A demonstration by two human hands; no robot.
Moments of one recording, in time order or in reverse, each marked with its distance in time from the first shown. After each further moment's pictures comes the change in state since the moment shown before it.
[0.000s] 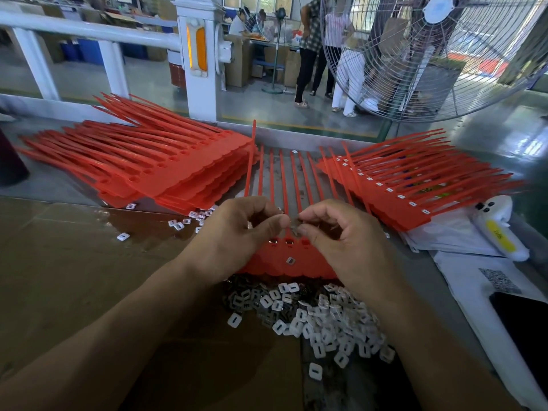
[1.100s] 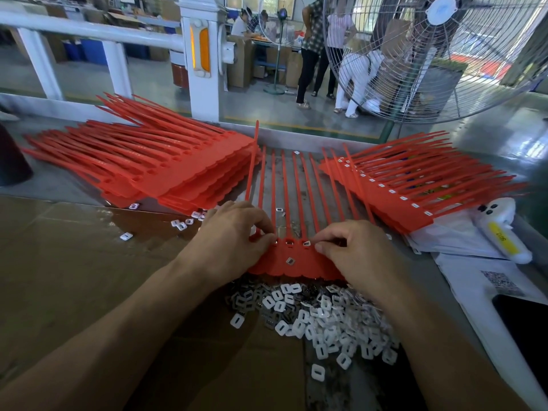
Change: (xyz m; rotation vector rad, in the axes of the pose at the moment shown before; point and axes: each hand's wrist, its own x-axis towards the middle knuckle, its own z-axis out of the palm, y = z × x) left_hand -0.003 -0.003 -0.004 0.513 0.010 -0.063; right_hand 0.002 0.024 -0.008 -0.240 -0.165 0.250
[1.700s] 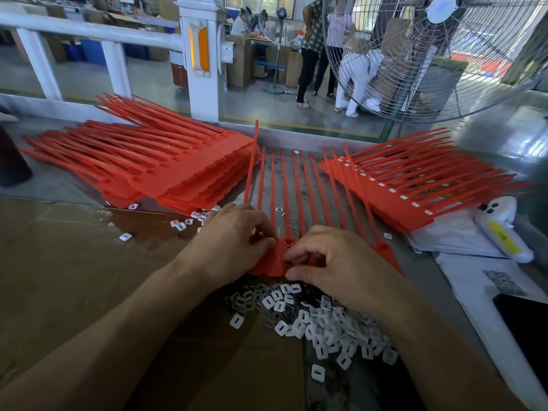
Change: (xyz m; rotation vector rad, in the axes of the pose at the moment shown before) left_hand 0.001 0.000 0.001 0.026 -0.021 0.038; right_hand -0.012 -0.023 0.004 -0.001 -0.222 -0.242
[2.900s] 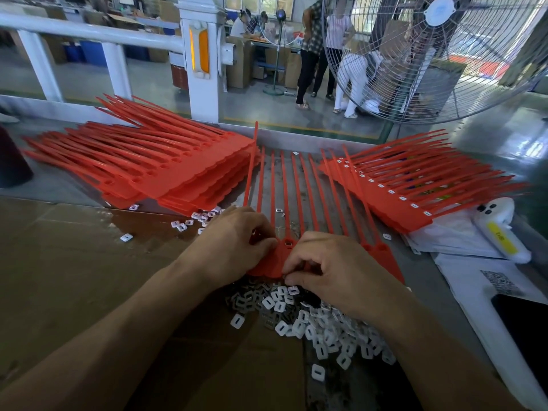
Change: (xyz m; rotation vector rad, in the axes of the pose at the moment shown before) left_hand 0.001 -0.005 0.003 -0.052 -0.029 0.009; right_hand -0.004 -0.005 0.003 -0.112 -0.019 -0.089
